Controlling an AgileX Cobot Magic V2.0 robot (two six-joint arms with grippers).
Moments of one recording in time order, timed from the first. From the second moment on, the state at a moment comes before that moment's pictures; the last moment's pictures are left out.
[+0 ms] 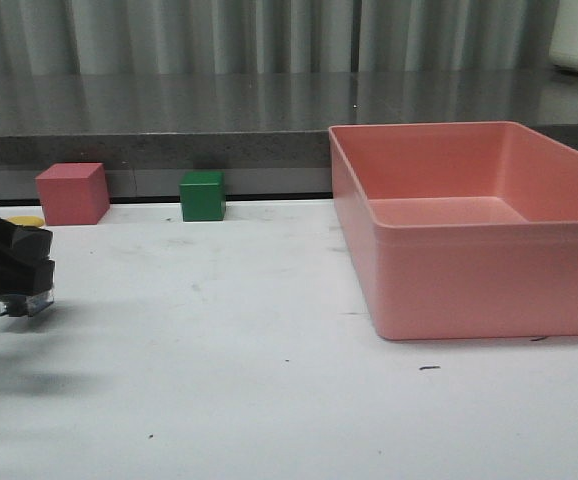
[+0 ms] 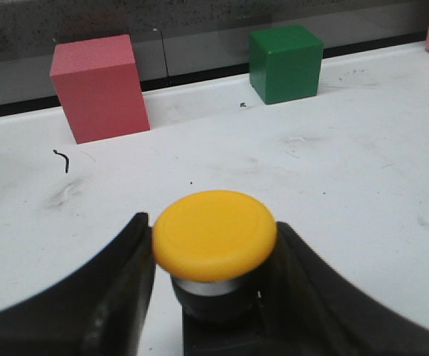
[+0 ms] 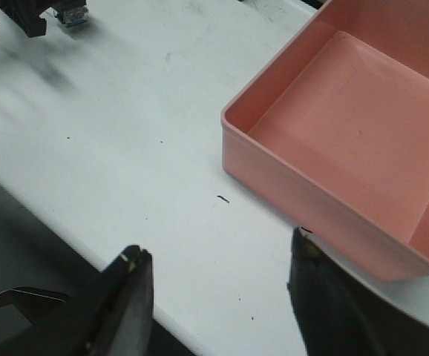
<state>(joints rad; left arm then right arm) -0.27 1.86 -0.37 -0.03 -1.13 0.04 0.66 0.68 -0.85 -0.08 0.91 0.02</state>
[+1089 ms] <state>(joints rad) -0.27 1.86 -0.28 -0.03 -1.15 0.04 0.66 0.68 -0.85 -0.08 0.91 0.02</state>
